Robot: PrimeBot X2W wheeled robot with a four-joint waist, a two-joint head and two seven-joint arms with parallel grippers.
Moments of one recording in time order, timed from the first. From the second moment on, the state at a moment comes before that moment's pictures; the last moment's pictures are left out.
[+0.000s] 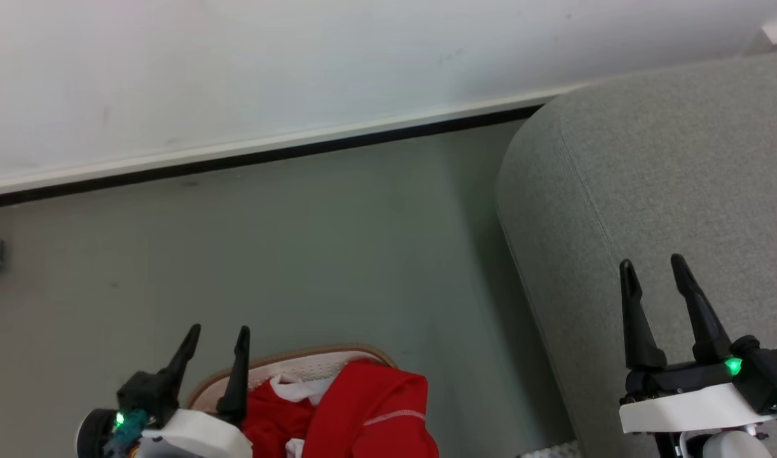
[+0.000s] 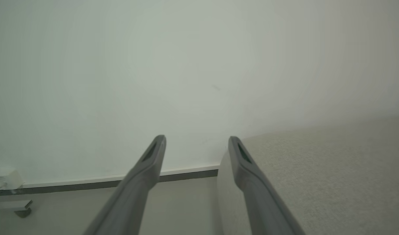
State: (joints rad) left arm -0.15 0.09 -0.03 0.31 -0.13 -0.08 -0.26; right arm -0.18 -0.05 0.09 0.12 0.29 0.13 -0.26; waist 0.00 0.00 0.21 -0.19
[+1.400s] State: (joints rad) left arm -0.72 0.33 -0.62 1.02 -0.47 -0.13 0.12; right arm -0.33 -0.05 0.08 -0.02 0.42 0.13 -0.26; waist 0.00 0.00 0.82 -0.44
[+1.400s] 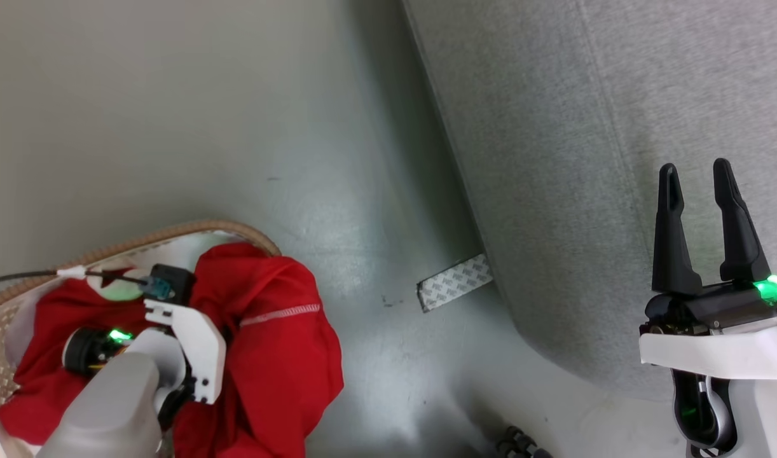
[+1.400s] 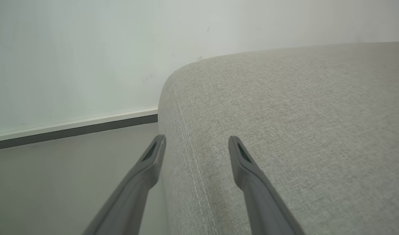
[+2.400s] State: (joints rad) left arm -0.71 0.29 -0.94 0.99 -0.75 -0.13 -0.20; right arm -0.32 -0.05 0.09 0.04 0.32 0.13 -0.26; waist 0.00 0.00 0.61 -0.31
